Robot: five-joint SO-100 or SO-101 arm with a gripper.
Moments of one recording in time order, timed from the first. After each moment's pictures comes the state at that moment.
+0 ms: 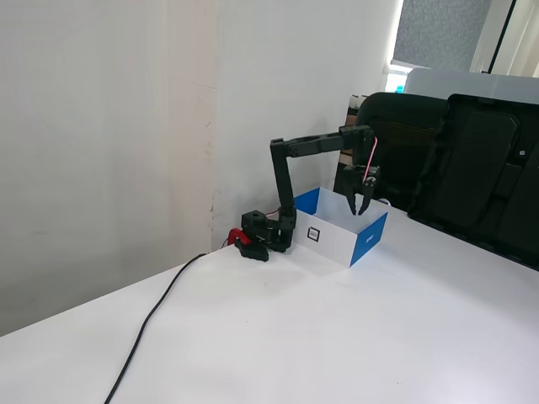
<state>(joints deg) 36.3 107.4 85.3 104.0 17.1</state>
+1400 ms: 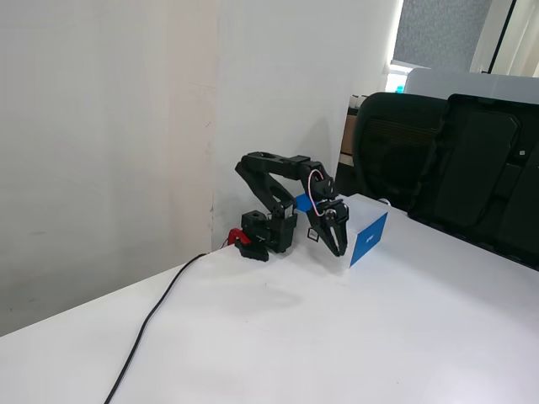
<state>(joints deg) 1.8 154.9 143.3 66.3 -4.7</state>
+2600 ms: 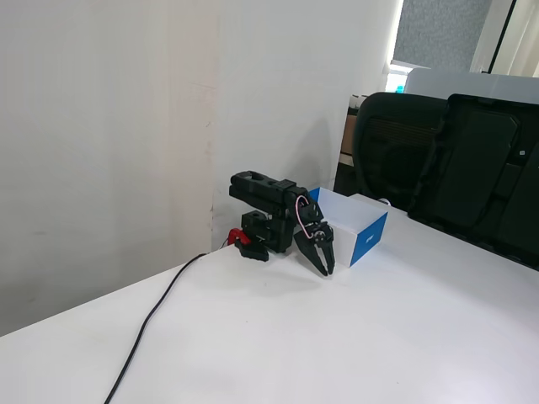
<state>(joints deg) 4.3 180.9 174.6 59.2 -14.9</state>
